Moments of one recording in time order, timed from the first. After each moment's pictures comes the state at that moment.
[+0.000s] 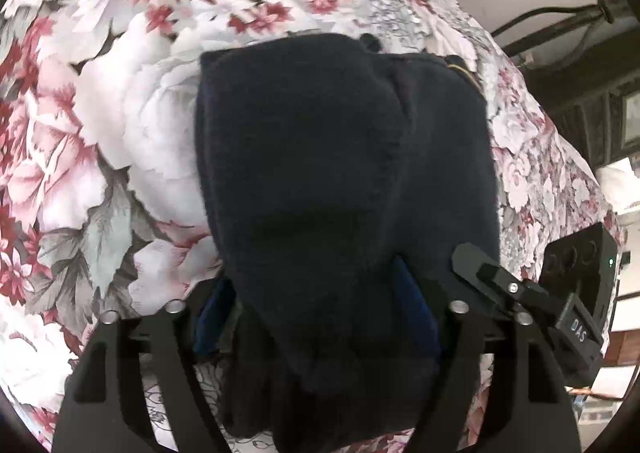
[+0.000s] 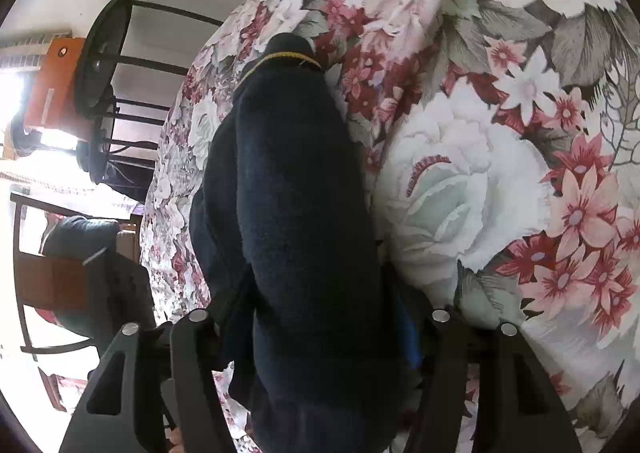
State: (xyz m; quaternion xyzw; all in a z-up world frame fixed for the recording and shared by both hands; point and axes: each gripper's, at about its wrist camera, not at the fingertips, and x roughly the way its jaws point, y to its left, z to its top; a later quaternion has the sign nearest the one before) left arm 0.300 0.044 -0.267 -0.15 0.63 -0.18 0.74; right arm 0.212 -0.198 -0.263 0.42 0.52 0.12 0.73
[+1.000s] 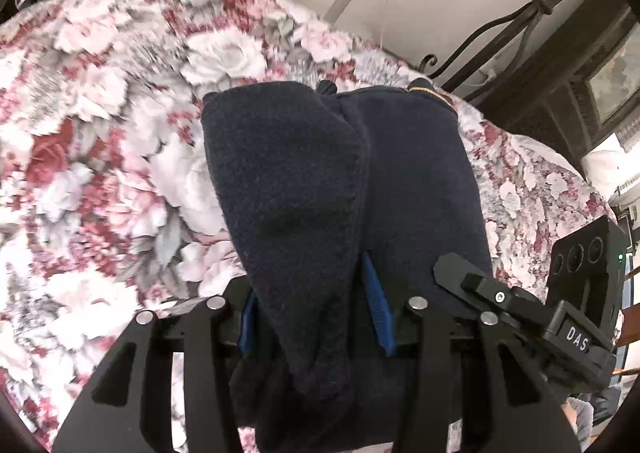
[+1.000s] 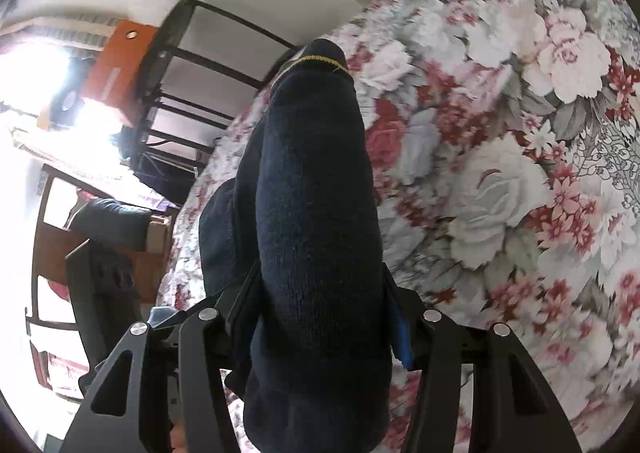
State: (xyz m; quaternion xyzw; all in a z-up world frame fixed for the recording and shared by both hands) left arm 0.243 0.059 -0.143 -0.10 0.55 -0.18 0.81; right arm 0.173 -0.176 -0.158 0.41 0.47 0.15 0.77
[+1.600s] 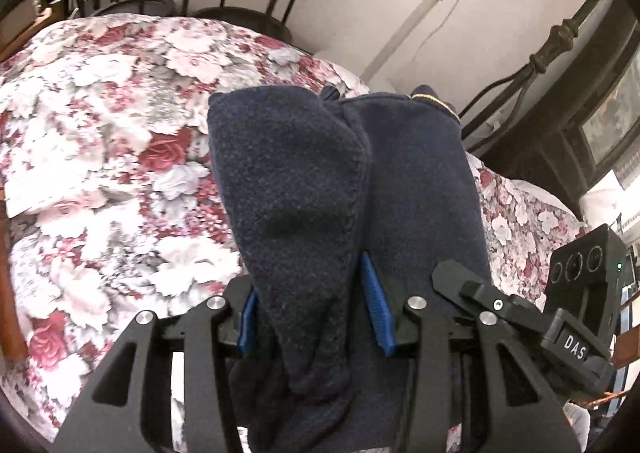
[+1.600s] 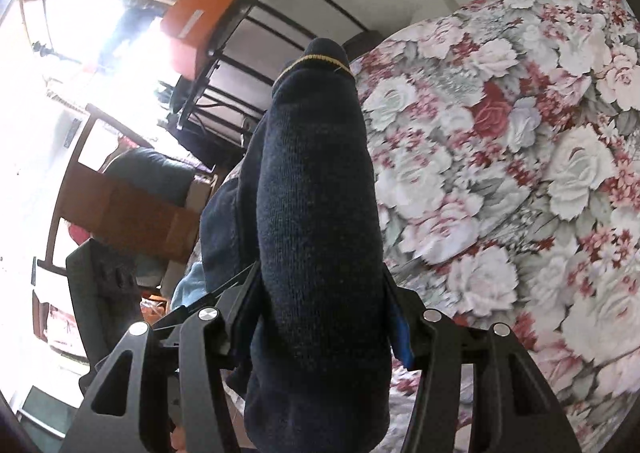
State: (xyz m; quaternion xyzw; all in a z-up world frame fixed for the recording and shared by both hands) left arm 0.175 0.158 -0.062 -0.14 0.49 -0.12 0.85; right arm 0.138 -0.086 -0.093 0.37 0.45 0.22 0.78
